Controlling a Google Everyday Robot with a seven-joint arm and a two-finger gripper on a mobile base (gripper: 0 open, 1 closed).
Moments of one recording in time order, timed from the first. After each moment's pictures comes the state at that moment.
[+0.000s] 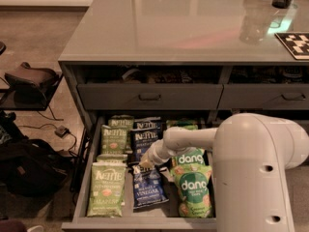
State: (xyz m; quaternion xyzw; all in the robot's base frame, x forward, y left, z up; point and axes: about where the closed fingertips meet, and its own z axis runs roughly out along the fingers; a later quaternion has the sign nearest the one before) arm 0.614 0.044 0.387 -0.56 0.77 0.20 0.23
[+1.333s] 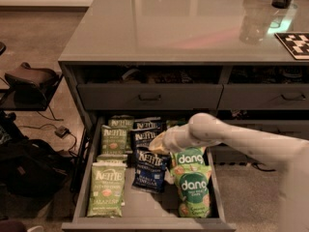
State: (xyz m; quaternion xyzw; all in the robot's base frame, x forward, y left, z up) arm 0.615 0.005 0.503 -0.59 0.71 0.22 0.33
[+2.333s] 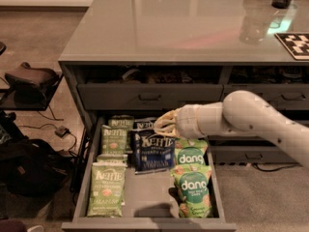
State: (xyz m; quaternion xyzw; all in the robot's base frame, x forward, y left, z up) arm 0.550 -0.018 0.717 -0.69 0.55 0.13 0.46
